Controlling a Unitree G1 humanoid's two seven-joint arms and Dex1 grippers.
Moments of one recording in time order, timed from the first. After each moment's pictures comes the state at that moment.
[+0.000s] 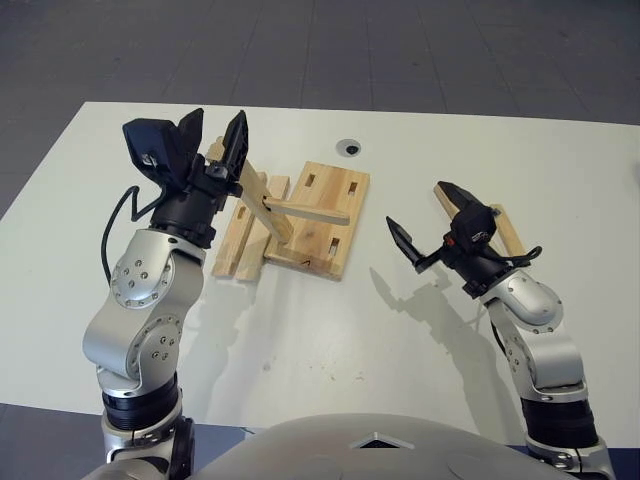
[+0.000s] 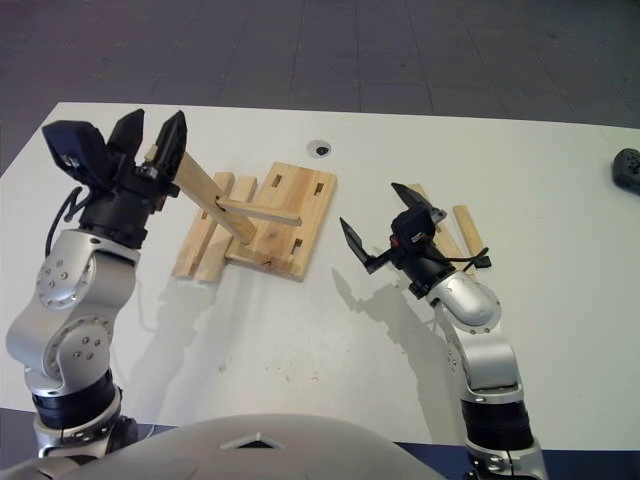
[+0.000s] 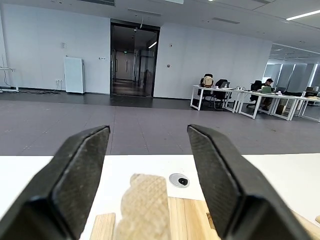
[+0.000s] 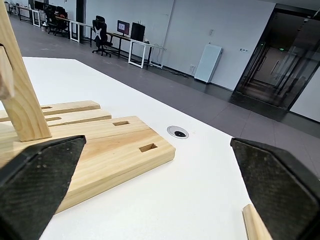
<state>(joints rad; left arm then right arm) -0.17 0.29 0.13 -0.76 -0.57 0.64 0.11 0.09 -0.39 0.01 -0.41 0.20 0.20 0.45</state>
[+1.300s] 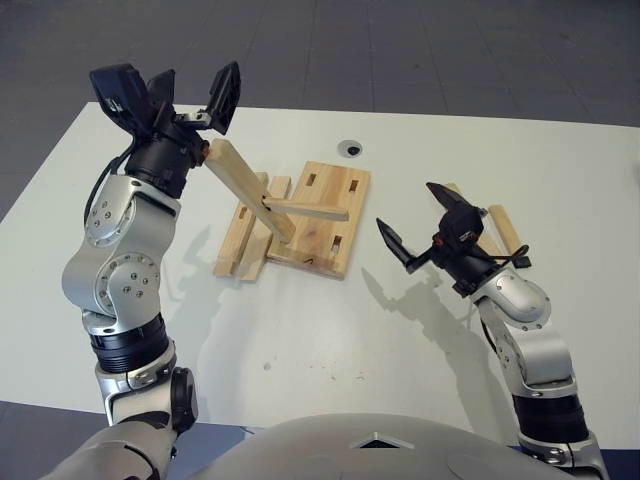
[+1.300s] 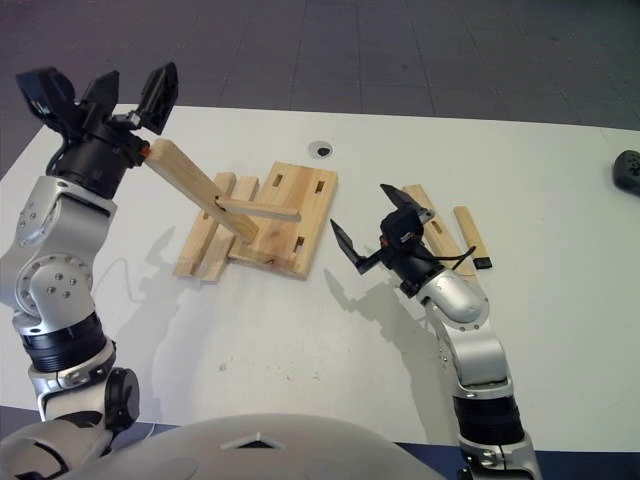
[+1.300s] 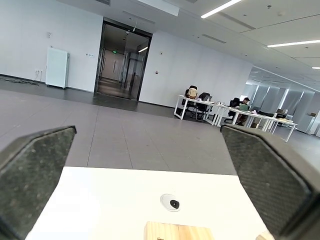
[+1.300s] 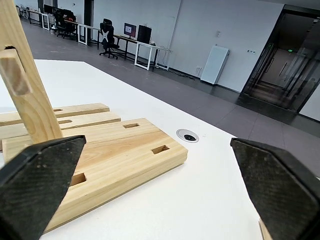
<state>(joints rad) -0.39 0.33 0.28 -0.44 -0.71 0.67 -0.03 0.07 -0.36 0.05 -0.39 0.19 0.19 0.45</state>
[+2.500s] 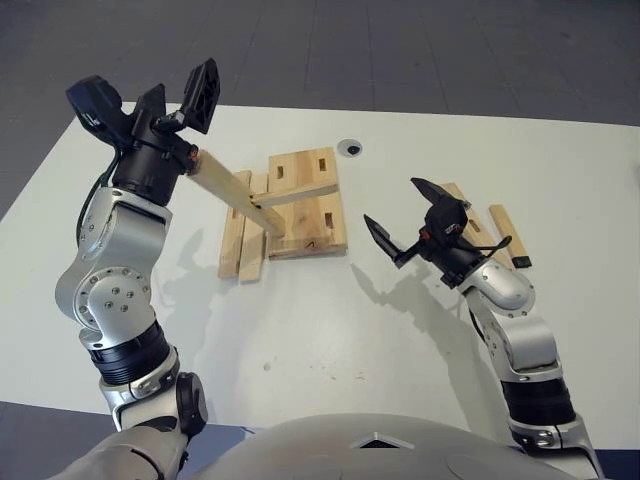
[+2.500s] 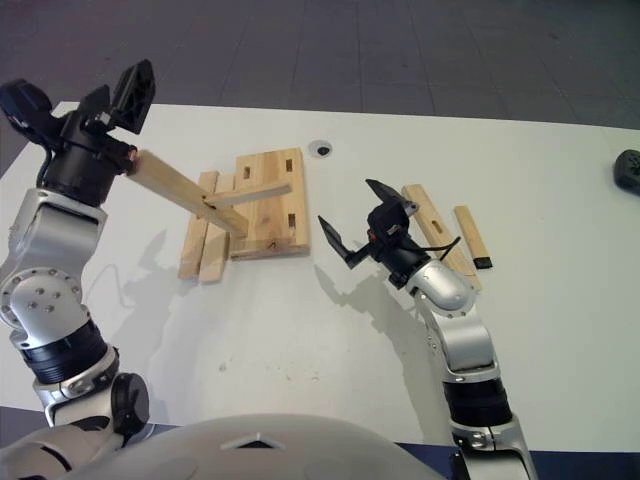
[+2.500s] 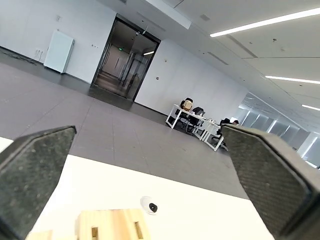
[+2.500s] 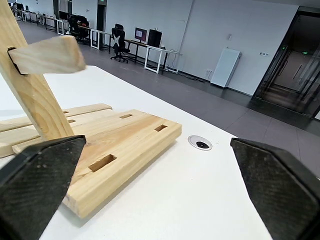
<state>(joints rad) -0.36 0.26 0.41 -0.48 -0.95 0.69 0.08 0.00 -0.34 0.09 -0.31 0.18 0.17 0.47</state>
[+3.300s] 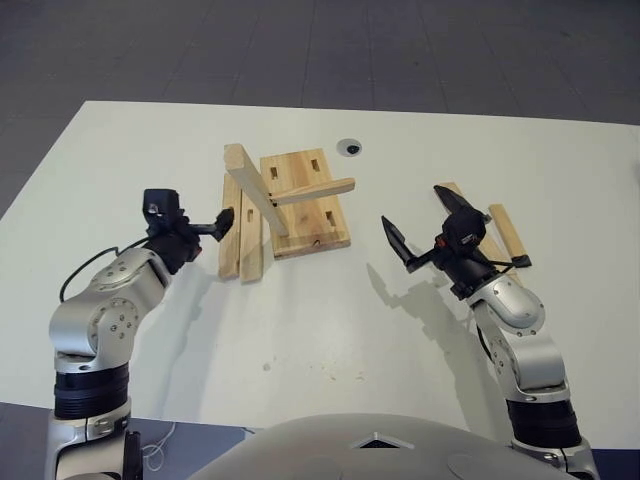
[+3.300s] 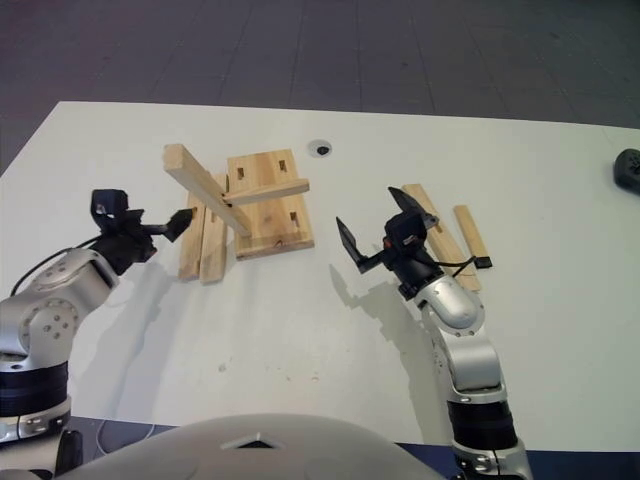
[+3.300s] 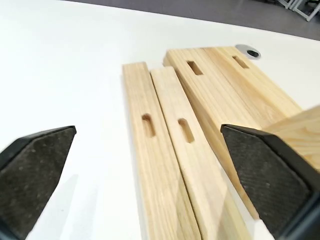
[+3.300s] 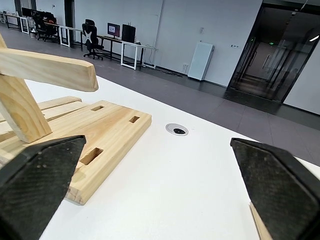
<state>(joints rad) -0.05 0.52 0.13 -0.33 -0.67 0.84 -0.03 0.10 -0.33 0.04 -0.38 0.18 0.16 0.38</state>
